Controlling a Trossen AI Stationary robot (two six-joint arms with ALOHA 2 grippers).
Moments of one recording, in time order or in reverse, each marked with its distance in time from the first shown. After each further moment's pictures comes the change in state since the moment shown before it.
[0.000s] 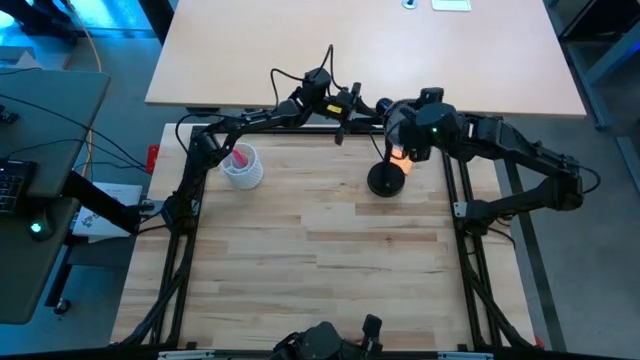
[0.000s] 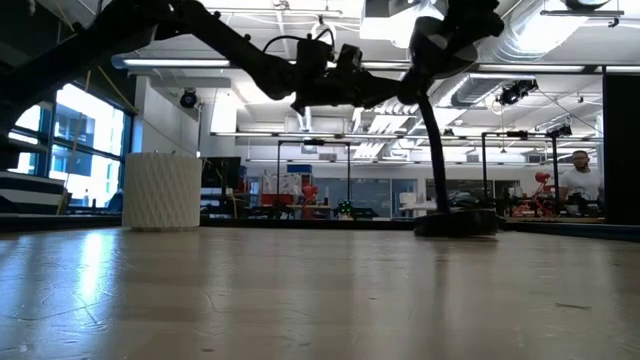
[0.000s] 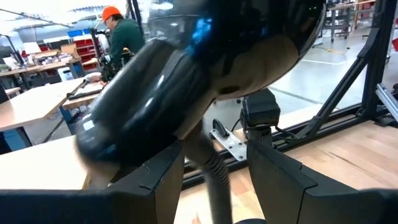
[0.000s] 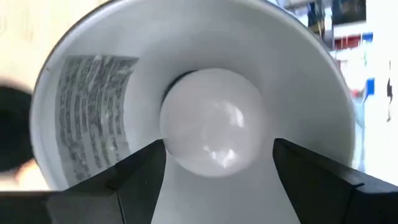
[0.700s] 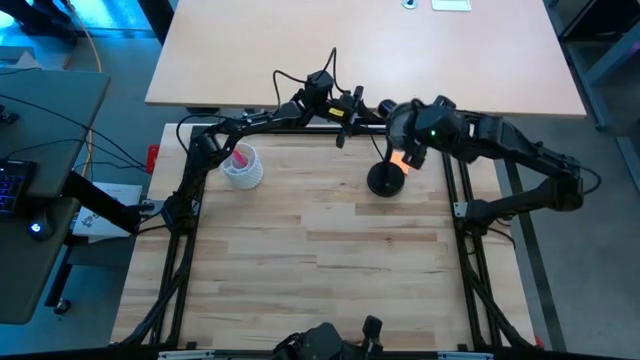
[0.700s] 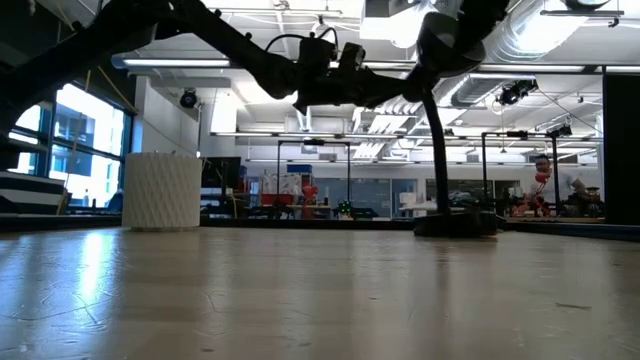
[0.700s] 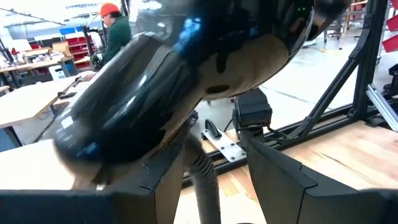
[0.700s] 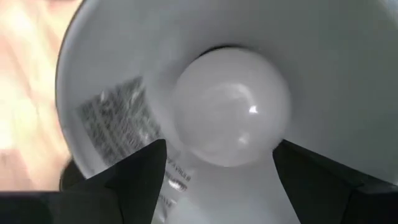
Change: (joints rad) left arm -0.012 0.000 0.000 -0.013 0.001 0.000; right arm -0.009 -0.005 0.000 -0.139 -0.101 0.614
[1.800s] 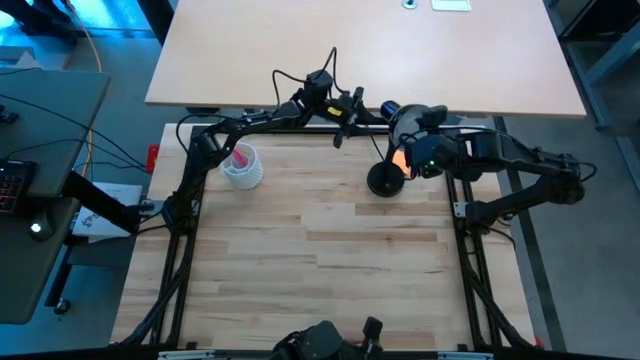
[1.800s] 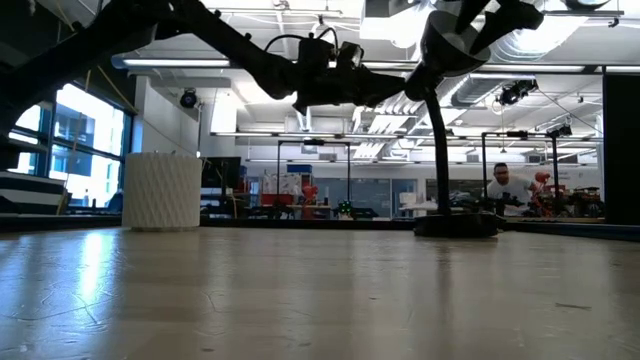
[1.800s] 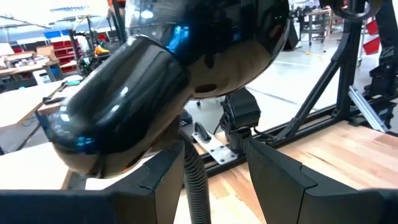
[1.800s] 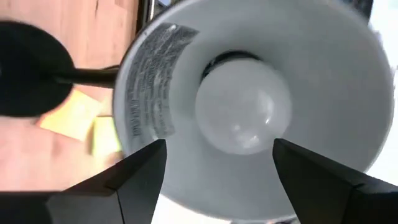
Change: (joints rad) left arm 0.005 0.000 0.000 0.005 0.058 -0.002; right arm 0.227 0.002 0.000 -0.152 0.317 -0.472
